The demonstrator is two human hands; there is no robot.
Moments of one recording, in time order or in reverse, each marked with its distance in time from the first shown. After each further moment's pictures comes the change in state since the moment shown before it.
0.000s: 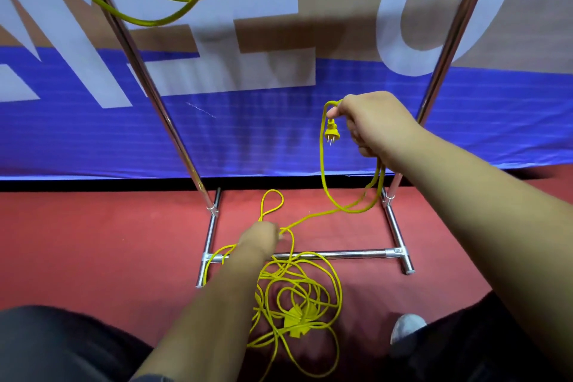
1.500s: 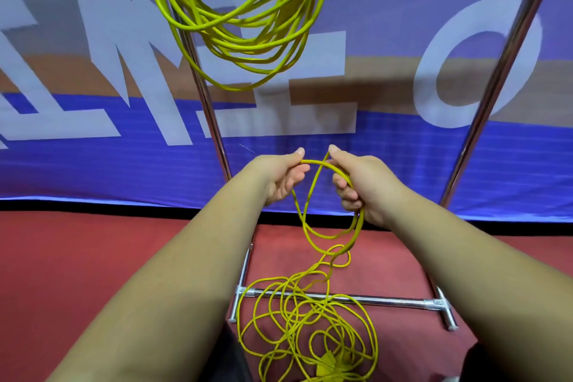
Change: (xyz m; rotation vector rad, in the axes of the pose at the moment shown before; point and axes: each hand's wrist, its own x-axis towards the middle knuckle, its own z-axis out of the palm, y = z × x) left_hand -0.091 0.034 -0.263 -1.426 0.037 -0.186; right_hand -0.026 -0.017 0.078 0.385 -0.269 0.051
